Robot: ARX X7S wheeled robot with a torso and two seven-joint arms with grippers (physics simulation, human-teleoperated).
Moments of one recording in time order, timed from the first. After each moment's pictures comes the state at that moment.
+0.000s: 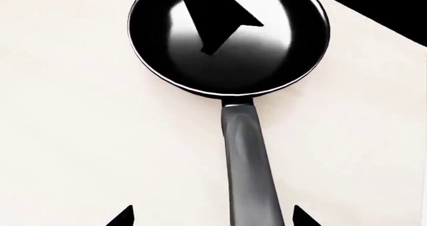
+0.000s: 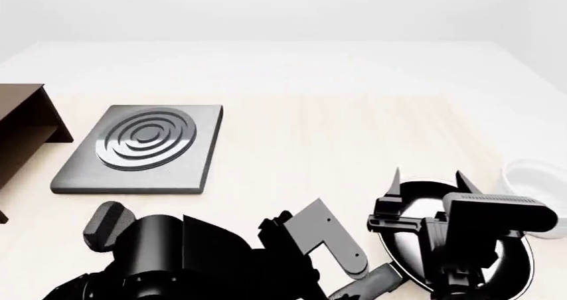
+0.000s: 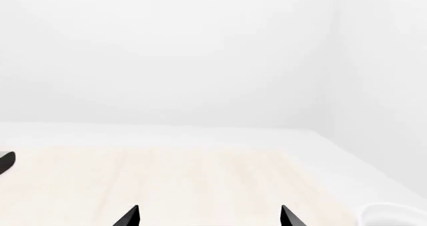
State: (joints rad) left arm -0.88 -0.29 0.80 0.34 -1.22 -1.30 -0.28; right arm 0.09 0.18 0.00 -0.61 0.10 0.61 0.20
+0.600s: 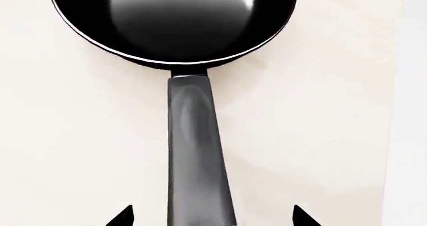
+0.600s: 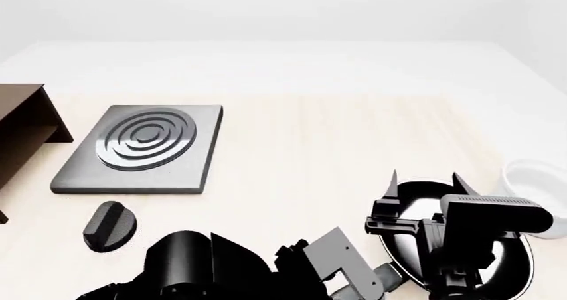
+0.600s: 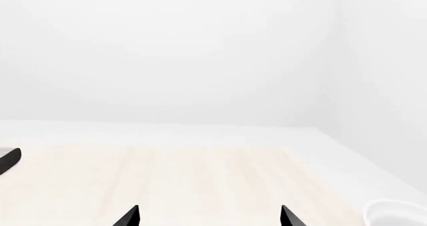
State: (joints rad) left arm -0.84 -0.24 0.89 0.26 -1.20 -1.27 -0.23; right arm 0.08 0.20 -0.02 -0.60 0.13 0.59 0.22
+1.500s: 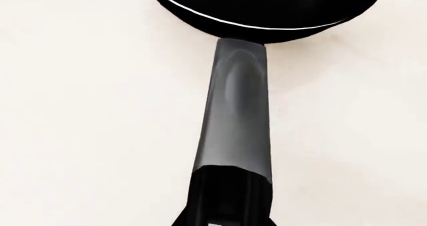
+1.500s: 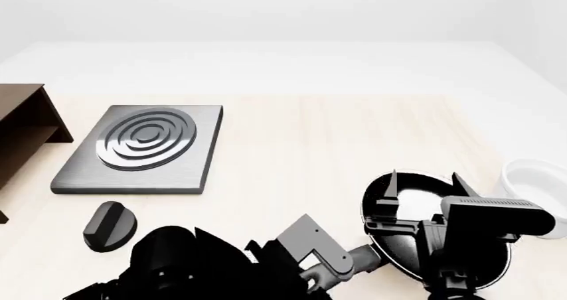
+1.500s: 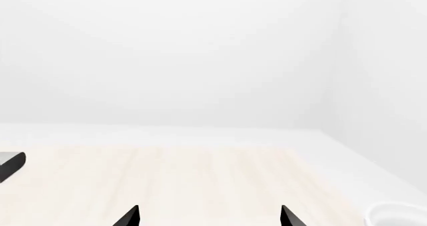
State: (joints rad) left arm -0.83 -0.29 0.85 0.18 -1.28 -1.27 -0.41; right arm 0.07 0.22 -0.03 -0.61 0.16 0.57 0.25
